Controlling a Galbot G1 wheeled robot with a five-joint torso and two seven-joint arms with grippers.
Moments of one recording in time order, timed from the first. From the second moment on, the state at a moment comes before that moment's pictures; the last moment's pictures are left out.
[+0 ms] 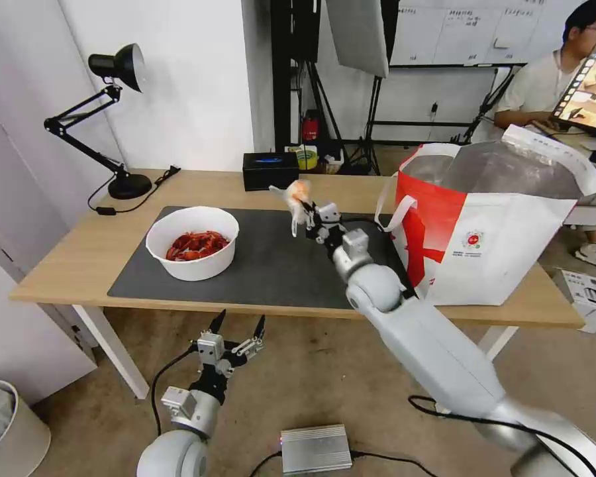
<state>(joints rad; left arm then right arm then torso) 1.53 -1.44 -0.46 -1.93 -0.26 -0.11 0.19 -0.63 1.15 -0.14 1.59 0.37 0.04 0.13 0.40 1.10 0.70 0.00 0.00</state>
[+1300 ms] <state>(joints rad) 1.52 -1.40 -0.46 -1.92 -0.28 -0.11 0.19 -0.91 0.94 0.42 2.02 0.42 0.17 0.29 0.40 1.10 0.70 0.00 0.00</state>
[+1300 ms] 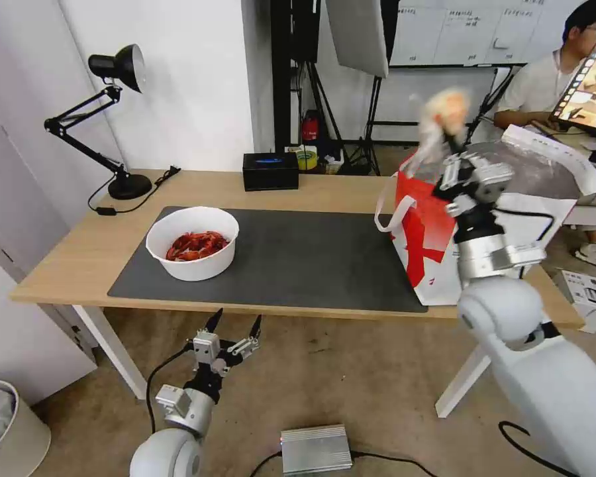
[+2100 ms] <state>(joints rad) 1.52 -1.41 -0.46 -1.91 -0.28 -0.12 0.21 -0.89 0.79 0.54 2.09 0.92 -0.44 0.52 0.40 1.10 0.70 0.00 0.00</state>
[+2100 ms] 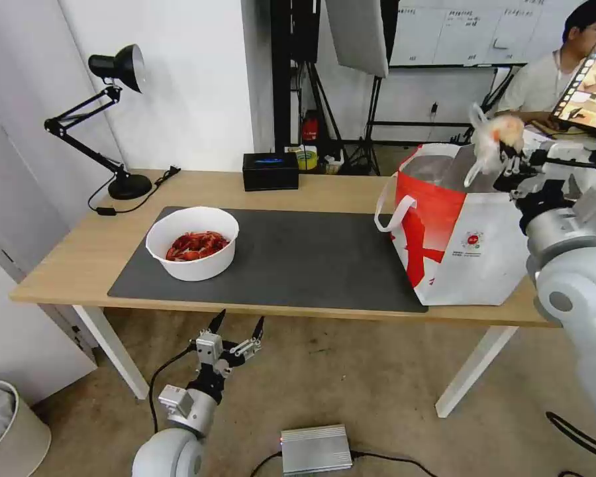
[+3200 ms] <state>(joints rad) 1.53 -1.43 -0.44 -1.91 -0.25 -0.12 0.21 -0.85 0.83 0.52 2.03 0.96 -0.45 0.58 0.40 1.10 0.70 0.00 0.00</state>
